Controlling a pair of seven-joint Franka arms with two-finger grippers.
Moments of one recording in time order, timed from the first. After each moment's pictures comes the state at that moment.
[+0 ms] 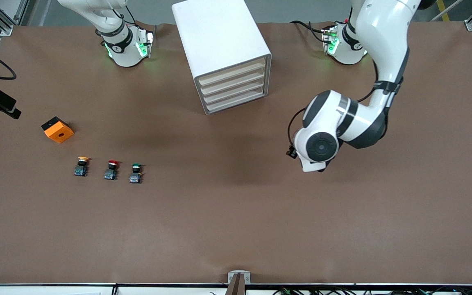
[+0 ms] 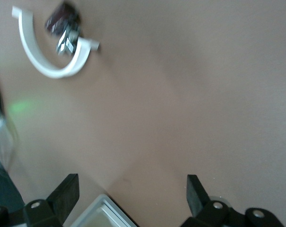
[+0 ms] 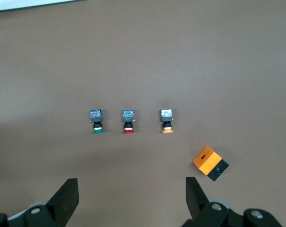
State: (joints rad) left arm -0.40 0.60 -0.14 -1.46 -0.12 1.62 -1.59; right arm -0.03 0.02 -0.04 -1.50 0.00 1.57 0.07
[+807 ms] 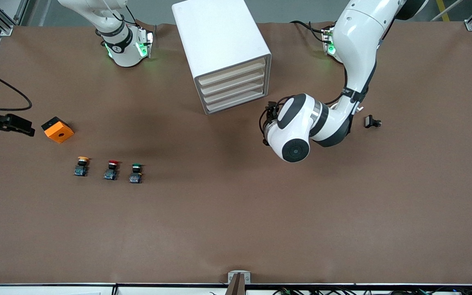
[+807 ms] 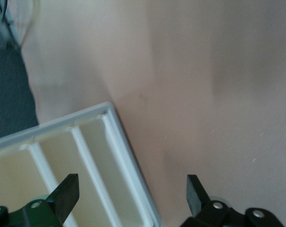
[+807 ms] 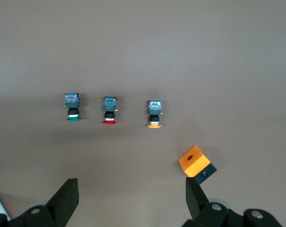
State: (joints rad) left arm -0.47 0.67 -0.14 -1.46 -0.44 1.62 -1.99; right arm -0.05 0.17 -0.05 -1.51 -0.05 1.61 -0.09
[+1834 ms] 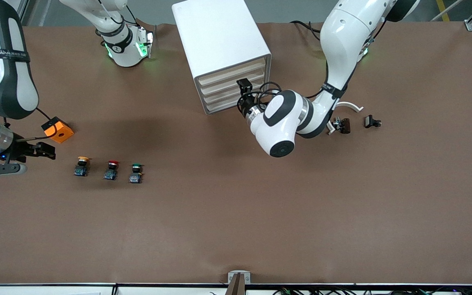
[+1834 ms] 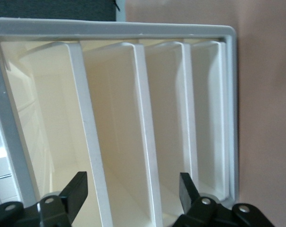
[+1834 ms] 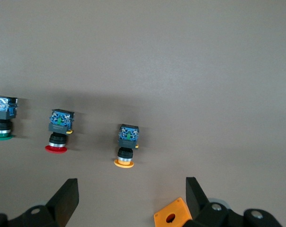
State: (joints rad) left arm -0.55 0.71 -0.14 -1.46 -0.80 1.47 -2.31; right arm -0.14 0.22 -0.05 -1.92 -0.07 2.15 -0.27
